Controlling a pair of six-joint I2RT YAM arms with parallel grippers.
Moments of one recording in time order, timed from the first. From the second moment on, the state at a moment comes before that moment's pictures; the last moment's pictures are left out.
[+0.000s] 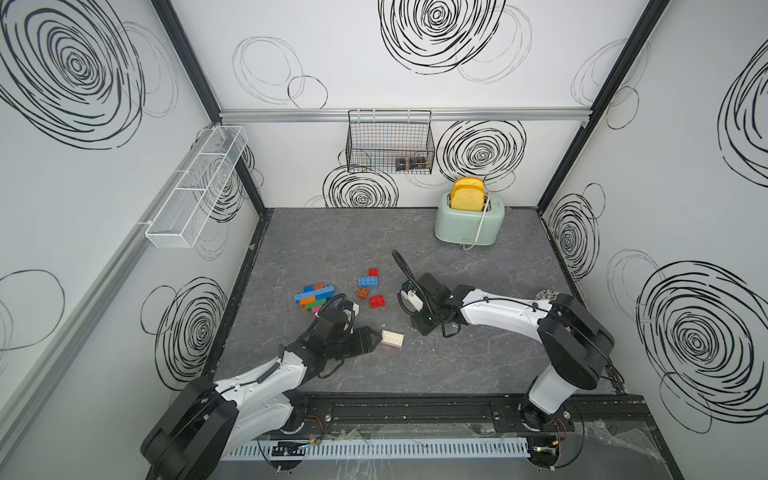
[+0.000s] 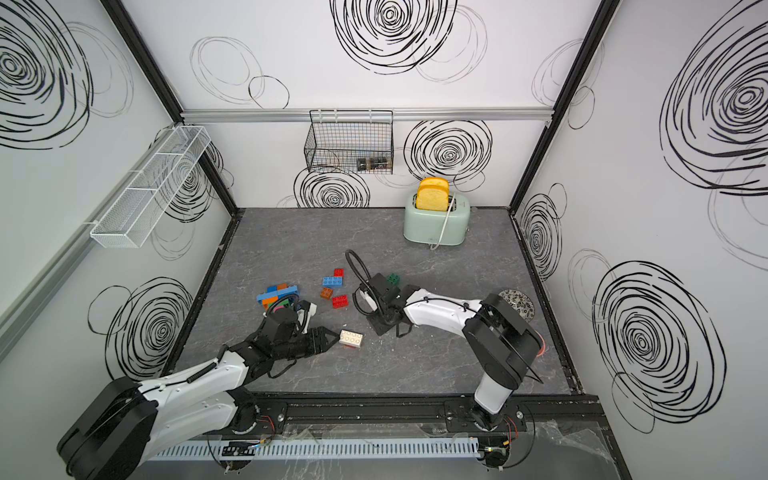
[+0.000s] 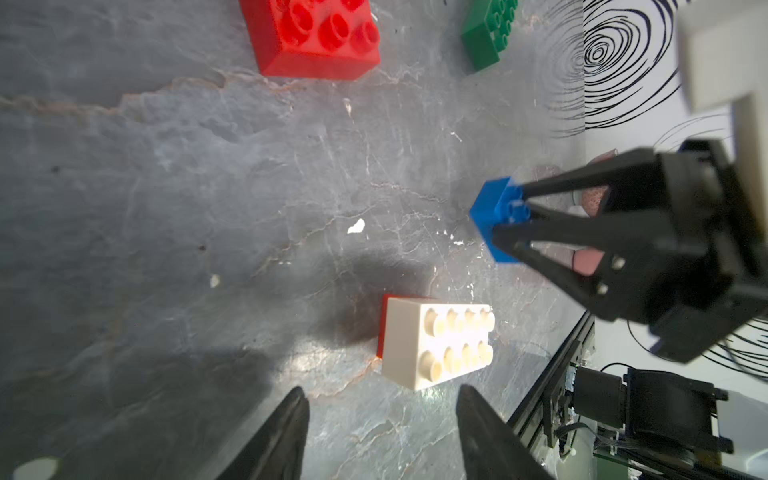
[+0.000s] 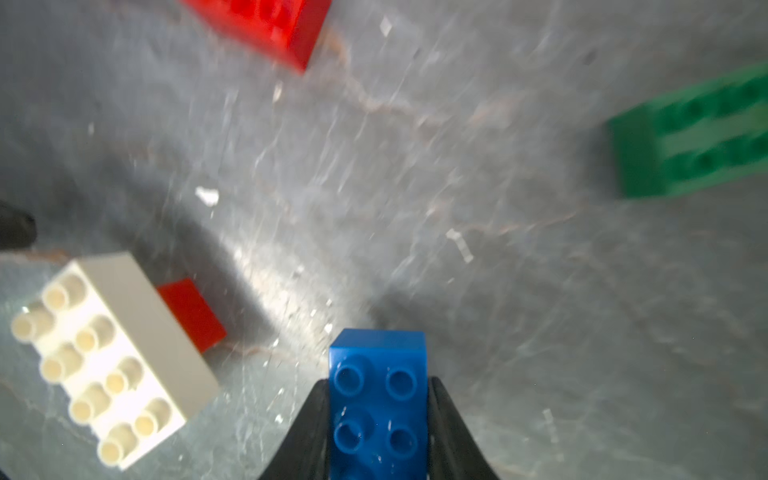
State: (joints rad) left arm -0.56 1.06 0.22 0.10 0.38 -0.86; right arm 0.89 1.67 0.95 -0.47 -0.01 0.17
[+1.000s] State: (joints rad) left arm -0.57 1.10 0.22 0.16 0.38 -0.87; right arm 1.00 1.75 1.02 -0.57 0.10 0.20
